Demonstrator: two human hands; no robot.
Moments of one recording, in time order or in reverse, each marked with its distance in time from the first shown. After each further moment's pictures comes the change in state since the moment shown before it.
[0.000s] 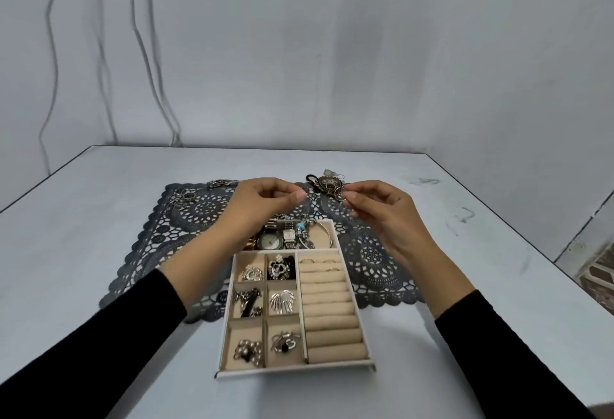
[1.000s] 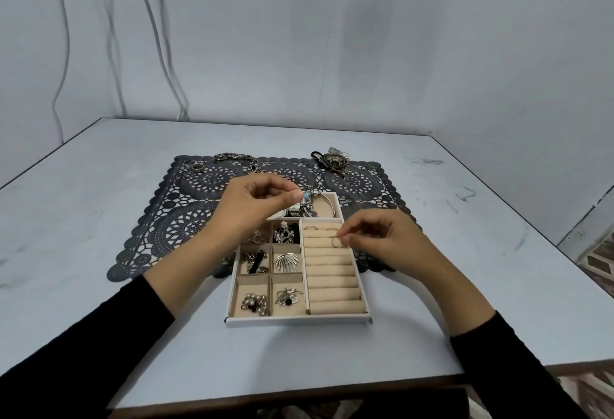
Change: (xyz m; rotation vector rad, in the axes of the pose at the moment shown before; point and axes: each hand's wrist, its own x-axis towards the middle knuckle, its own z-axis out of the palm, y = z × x) left_hand -0.057 -0.004 -0.004 0.036 0.051 0.063; right_hand -0.065 0.009 -0.009 -0.663 -0.330 -0.047
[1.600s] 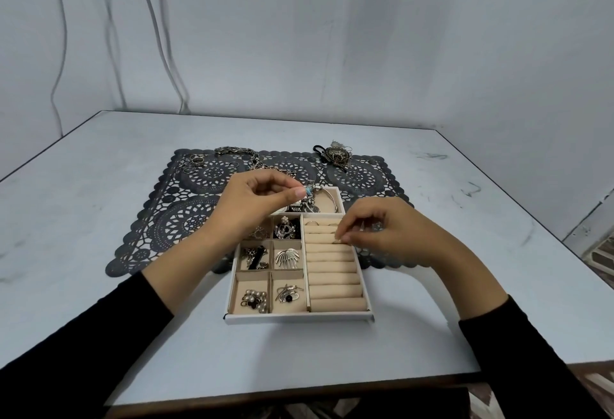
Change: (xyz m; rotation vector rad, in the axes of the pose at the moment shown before) left_hand -0.001 -0.001 0.002 0.006 -0.007 -0.005; right_hand 0.012 -0.015 -0.012 -0.299 -0.161 -0.043
